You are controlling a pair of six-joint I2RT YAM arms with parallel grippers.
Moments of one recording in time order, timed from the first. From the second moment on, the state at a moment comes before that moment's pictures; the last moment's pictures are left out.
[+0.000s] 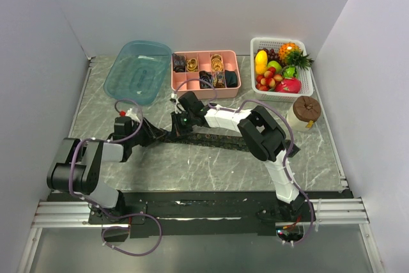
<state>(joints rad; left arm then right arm) -0.10 1.52 0.38 0.54 0.44 -0.78 0.79 2.20 1.54 -0.20 -0.43 0.49</state>
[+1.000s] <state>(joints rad) -0.35 1.43 0.61 0.14 0.02 -0.58 0.77 2.27 1.63 -0.19 -0.47 0.52</state>
